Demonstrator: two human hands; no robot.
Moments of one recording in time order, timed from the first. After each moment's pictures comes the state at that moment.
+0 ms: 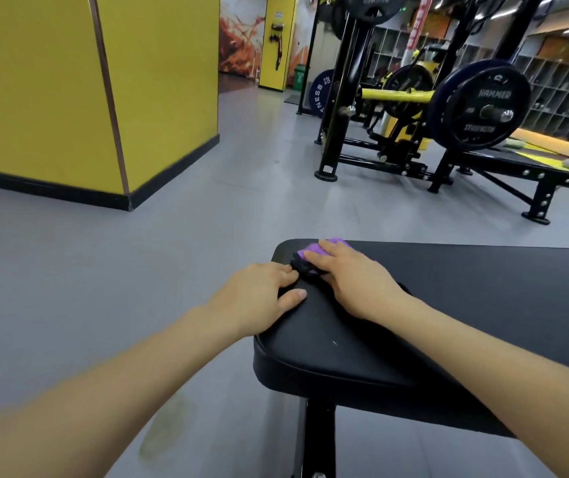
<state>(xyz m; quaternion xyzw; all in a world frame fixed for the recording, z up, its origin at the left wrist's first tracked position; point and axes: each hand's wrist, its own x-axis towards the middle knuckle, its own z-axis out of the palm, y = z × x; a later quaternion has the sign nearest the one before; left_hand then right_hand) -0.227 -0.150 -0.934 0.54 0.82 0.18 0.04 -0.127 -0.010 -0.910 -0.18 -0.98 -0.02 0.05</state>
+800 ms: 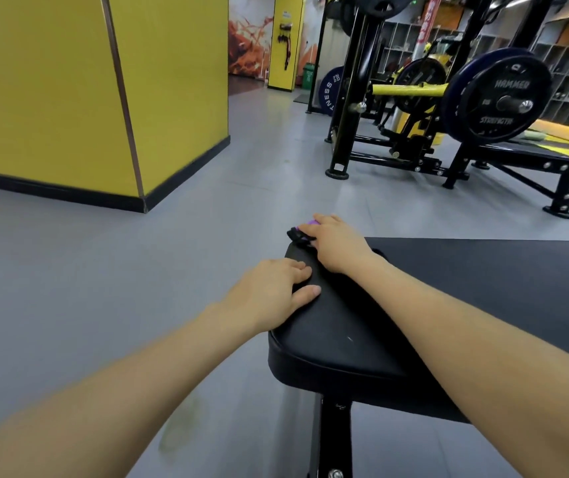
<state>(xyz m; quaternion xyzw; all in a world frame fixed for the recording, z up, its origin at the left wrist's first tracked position) -0.223 -0.151 -0.928 0.54 0.82 0.17 0.04 -0.197 0.008 -0.914 -0.20 -0.98 -0.03 0.05</state>
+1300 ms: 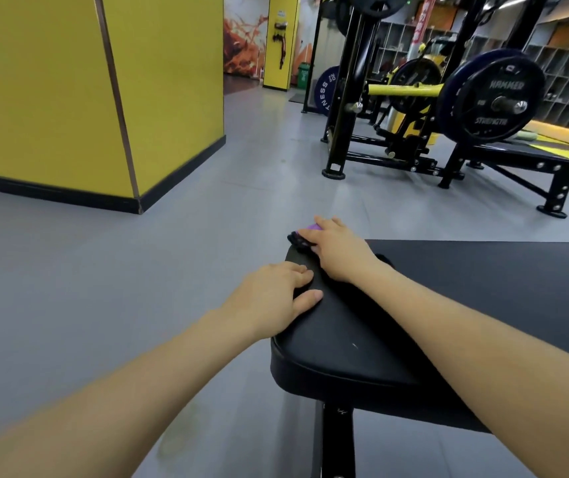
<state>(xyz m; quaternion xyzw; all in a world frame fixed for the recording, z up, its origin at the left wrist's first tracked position) -0.229 -0.151 -0.932 0.55 0.81 0.19 0.04 -0.191 0.005 -0.915 -0.21 -0.98 -0.02 0.04</state>
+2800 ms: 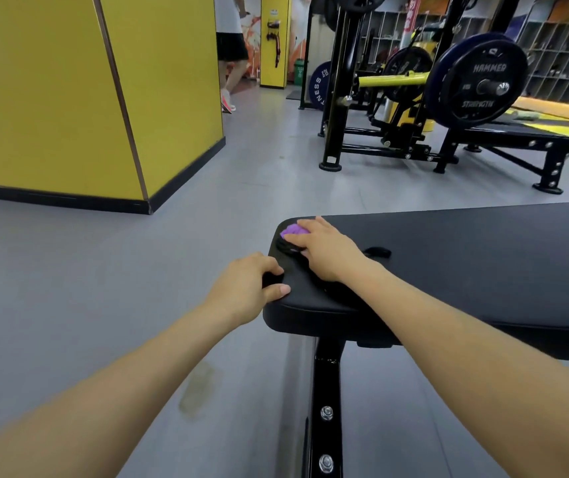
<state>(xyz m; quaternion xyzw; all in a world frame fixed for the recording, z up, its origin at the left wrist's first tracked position) -0.183 -0.204 -0.928 0.46 0.84 0.28 0.05 -0.123 -0.046 -0.909 -0.17 -0.98 0.01 0.04</state>
